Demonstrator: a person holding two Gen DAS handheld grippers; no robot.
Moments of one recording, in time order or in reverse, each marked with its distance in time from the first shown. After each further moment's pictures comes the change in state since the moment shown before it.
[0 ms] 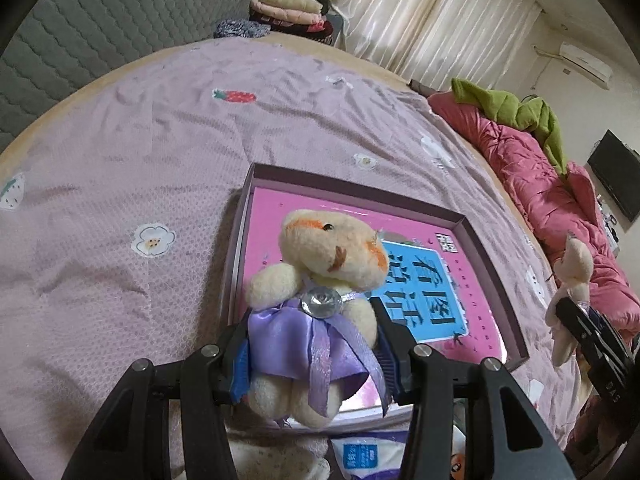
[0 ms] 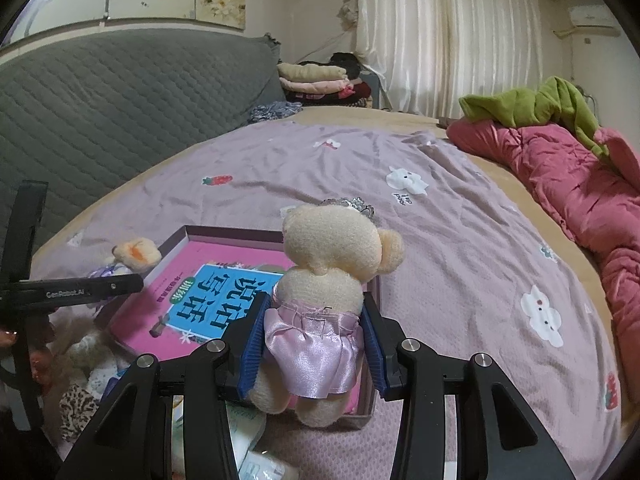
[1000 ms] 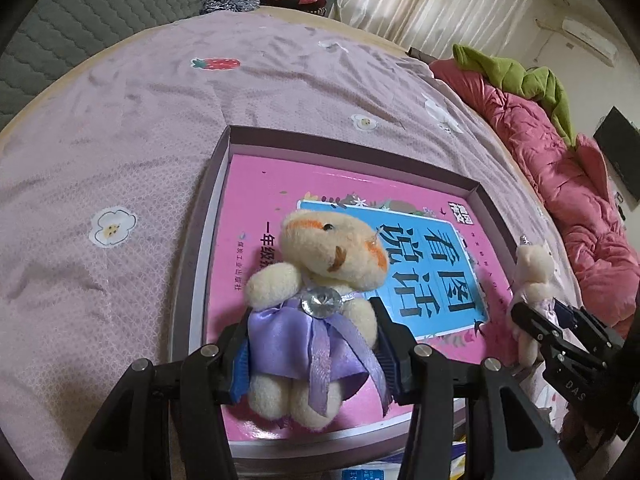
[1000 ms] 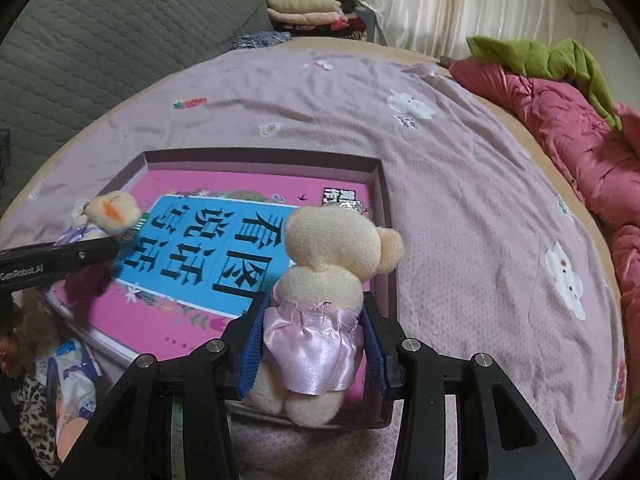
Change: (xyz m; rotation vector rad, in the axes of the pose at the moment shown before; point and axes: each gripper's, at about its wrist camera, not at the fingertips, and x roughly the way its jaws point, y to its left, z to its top) left arm 0.039 -0.015 -0.004 0.047 0.098 0.018; right arm 0.076 -0.004 -0.023 -0.010 0.263 -0.059
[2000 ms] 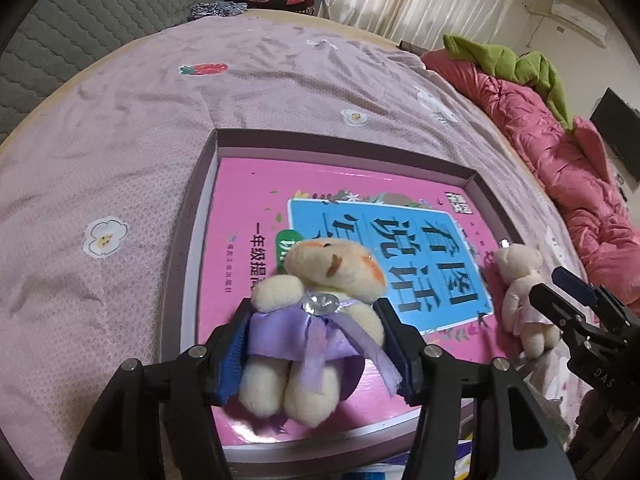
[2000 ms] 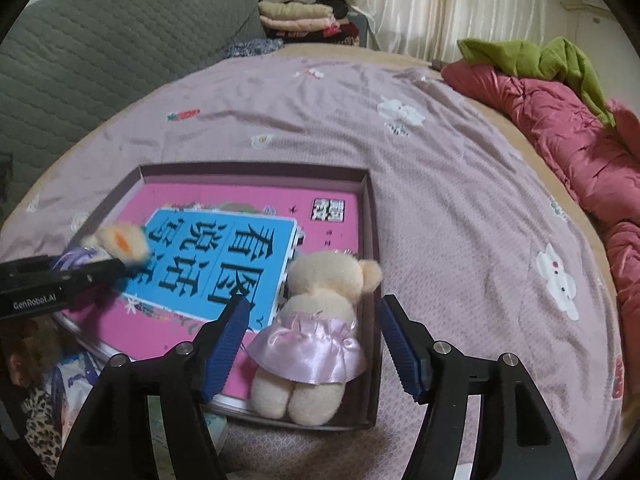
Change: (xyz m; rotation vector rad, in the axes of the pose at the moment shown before) left arm 0.007 -0.012 0.000 0.053 -0.002 0.005; right arm -0.015 -0.006 0.005 0.025 -0.049 0.000
